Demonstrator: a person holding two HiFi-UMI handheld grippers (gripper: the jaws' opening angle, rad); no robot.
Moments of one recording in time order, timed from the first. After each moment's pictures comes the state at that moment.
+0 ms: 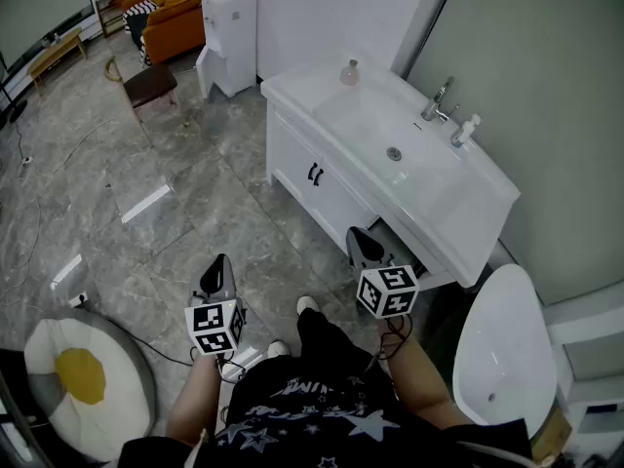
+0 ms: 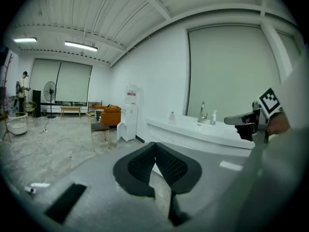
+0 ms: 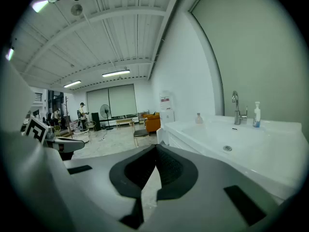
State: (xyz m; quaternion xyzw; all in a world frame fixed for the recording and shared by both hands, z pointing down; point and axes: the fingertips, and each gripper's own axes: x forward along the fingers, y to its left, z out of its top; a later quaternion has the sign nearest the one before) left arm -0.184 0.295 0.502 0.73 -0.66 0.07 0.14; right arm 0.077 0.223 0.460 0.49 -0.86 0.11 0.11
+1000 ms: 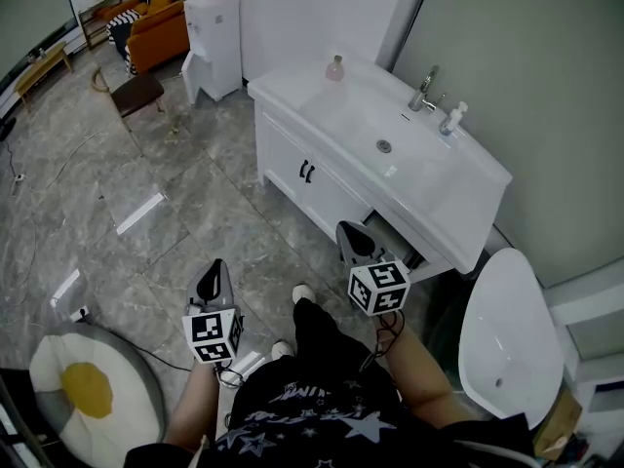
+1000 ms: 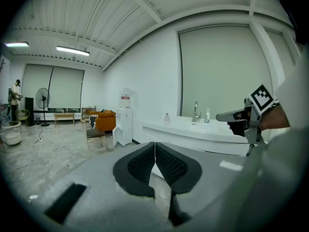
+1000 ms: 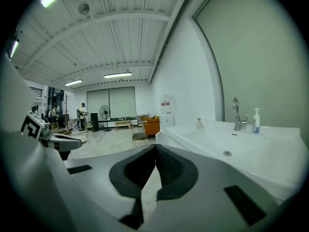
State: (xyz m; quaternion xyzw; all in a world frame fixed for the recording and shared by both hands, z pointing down) left arm -0.180 0.311 0.493 0.76 -0.64 0.09 0.10; right arm 0.065 0.234 0.455 0.49 -0.86 0.09 0.10
